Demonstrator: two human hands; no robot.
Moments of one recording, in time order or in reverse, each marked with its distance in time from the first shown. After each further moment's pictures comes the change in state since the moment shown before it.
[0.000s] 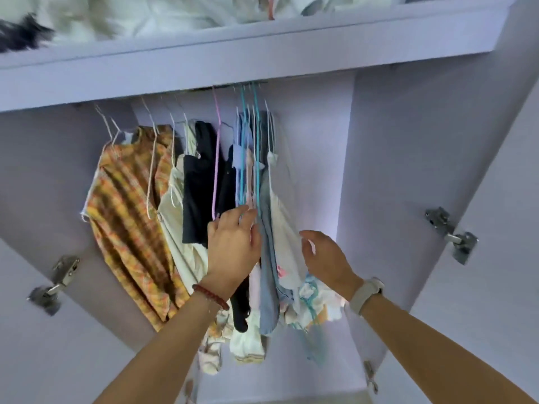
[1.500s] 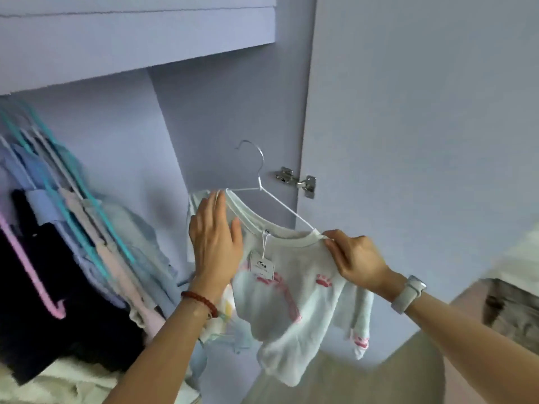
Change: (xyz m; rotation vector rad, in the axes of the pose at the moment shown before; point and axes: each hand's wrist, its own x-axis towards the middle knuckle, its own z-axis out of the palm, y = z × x) left_hand 0.049 0.057 0.069 -0.583 -0.212 0.408; right_hand -0.127 -0.008 -0.094 -0.623 0.470 0.187
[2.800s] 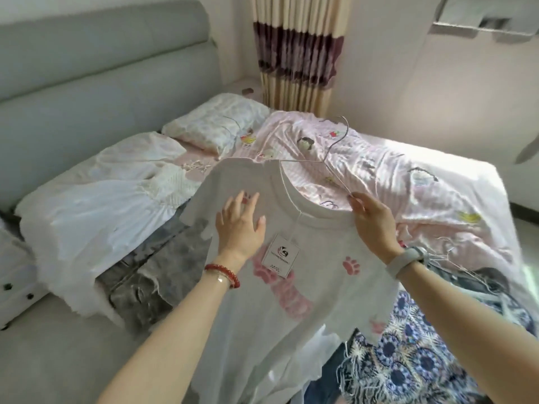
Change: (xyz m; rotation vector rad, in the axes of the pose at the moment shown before) left_hand -0.401 0.680 0.246 -0.601 -1.074 1.354; right_hand -0.600 0.136 -0.404 -0.601 0.997 1.782
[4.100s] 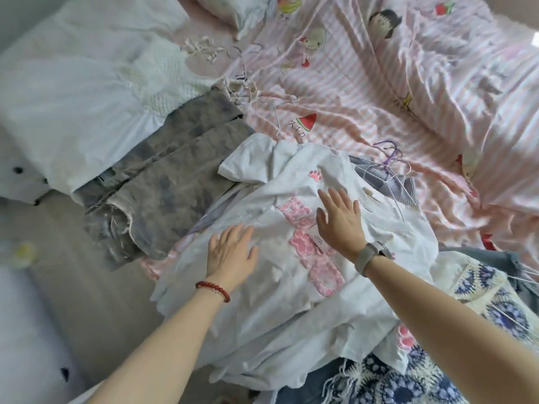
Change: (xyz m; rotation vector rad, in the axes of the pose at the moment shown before) left_hand 0.005 -0.093 0.242 0.225 -0.451 -0.289; right_hand 0.075 0.184 0.219 -0.441 -0.694 -0.107
